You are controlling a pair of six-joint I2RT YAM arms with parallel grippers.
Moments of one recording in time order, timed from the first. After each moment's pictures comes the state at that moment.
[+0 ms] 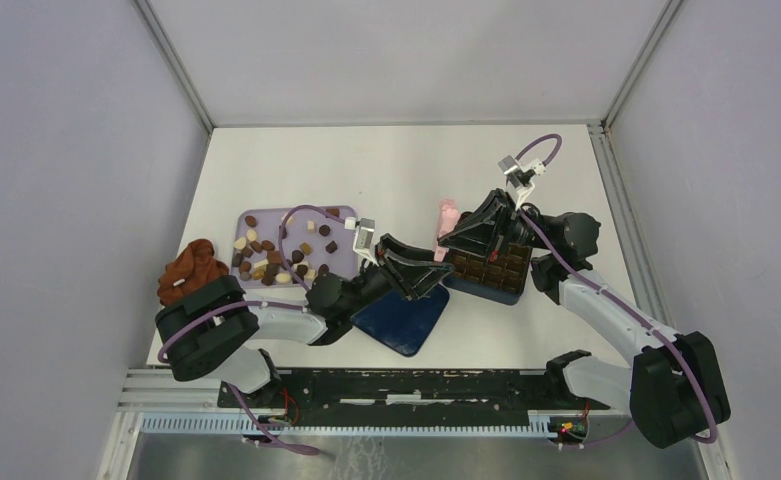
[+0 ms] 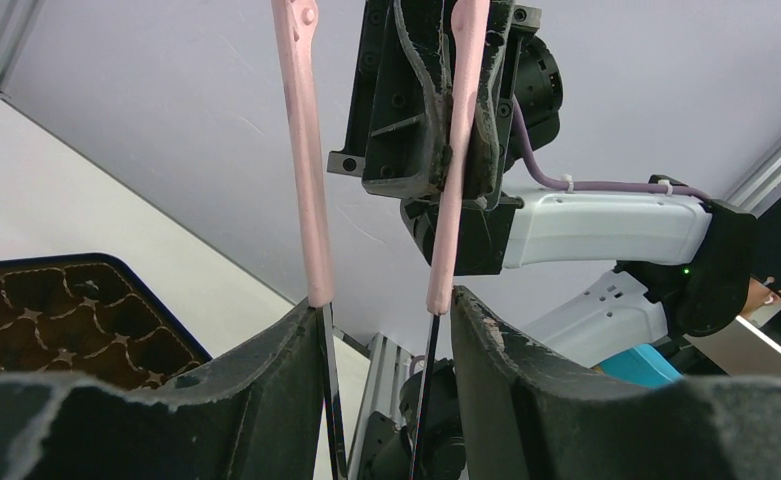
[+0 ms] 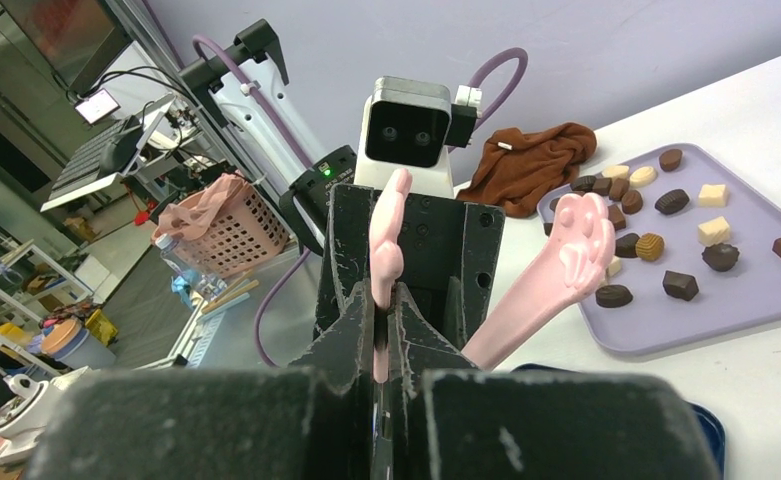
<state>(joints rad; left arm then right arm) -1.02 1.48 0.44 1.51 0.10 -0.76 0.35 1.14 0.61 1.10 -1.10 1.00</state>
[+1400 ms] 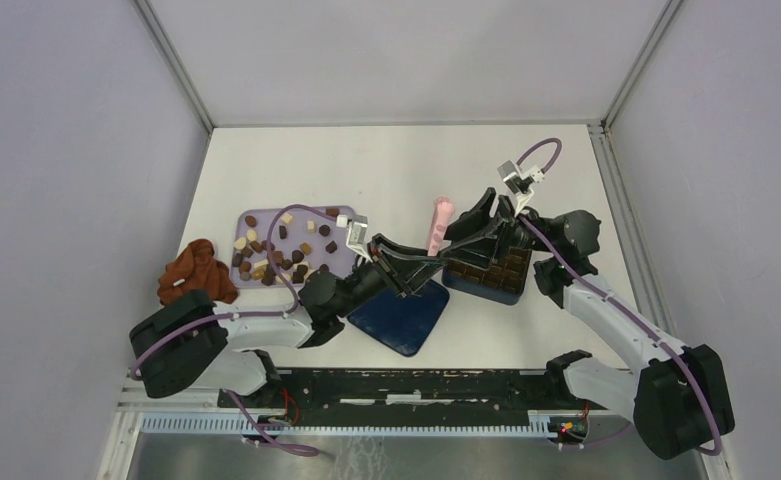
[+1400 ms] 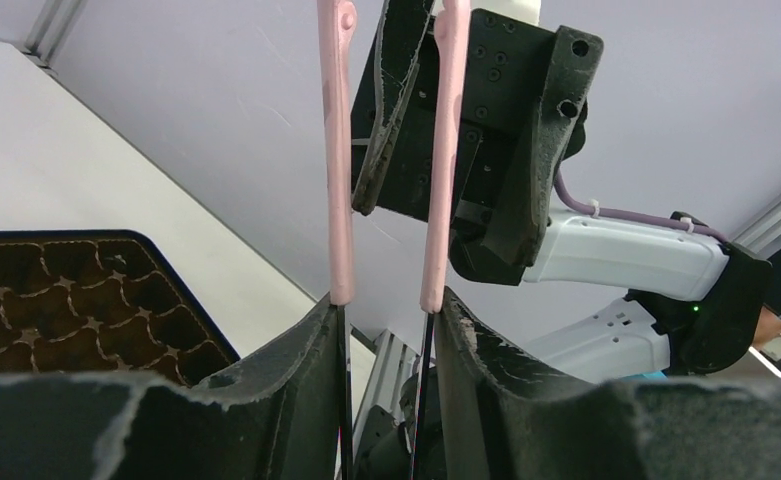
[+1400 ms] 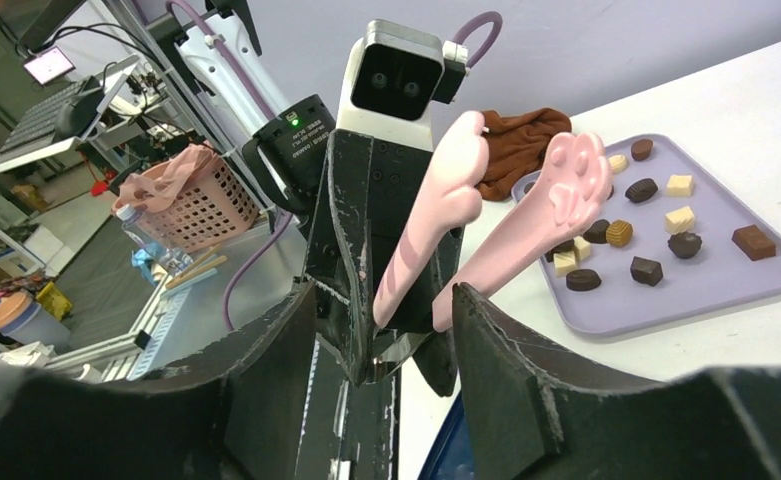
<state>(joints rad) -1.02 1.34 0.43 1.31 0.05 -0.77 0.35 1.09 0.61 0.95 -1.12 0.84</state>
